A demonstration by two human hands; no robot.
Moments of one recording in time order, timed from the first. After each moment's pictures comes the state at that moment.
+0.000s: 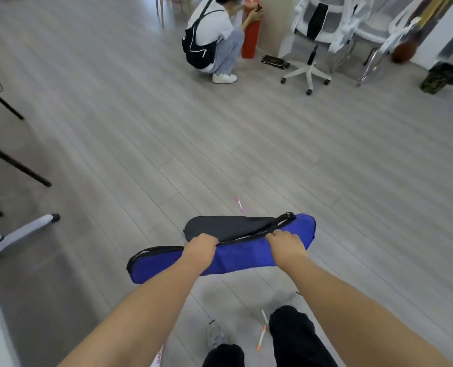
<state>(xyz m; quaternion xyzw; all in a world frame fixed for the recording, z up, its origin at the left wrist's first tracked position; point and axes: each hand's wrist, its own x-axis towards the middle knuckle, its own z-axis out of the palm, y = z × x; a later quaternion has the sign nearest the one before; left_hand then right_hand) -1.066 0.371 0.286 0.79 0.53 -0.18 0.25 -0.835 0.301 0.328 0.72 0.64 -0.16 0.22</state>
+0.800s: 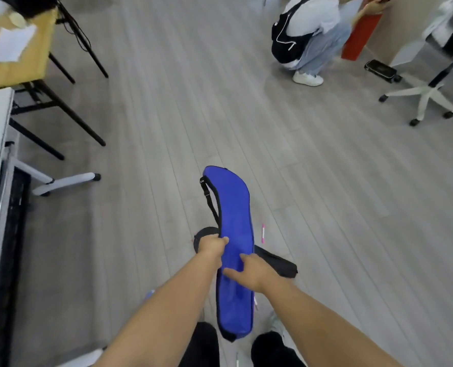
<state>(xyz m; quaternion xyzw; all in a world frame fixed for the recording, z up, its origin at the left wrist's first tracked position) -0.929 0.565 0.191 0.07 0.75 0.29 0.58 -0.774 0.539 0.268 0.56 0.67 -0.46 0.17</state>
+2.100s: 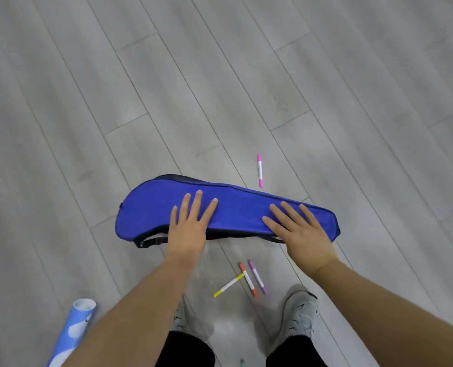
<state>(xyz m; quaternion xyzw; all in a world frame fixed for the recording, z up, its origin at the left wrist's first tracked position) -0.938 0.597 -0.308 0.72 0.64 -0.18 0.17 -0.660 0.599 -0.258 0.50 0.84 -0.16 0.17</state>
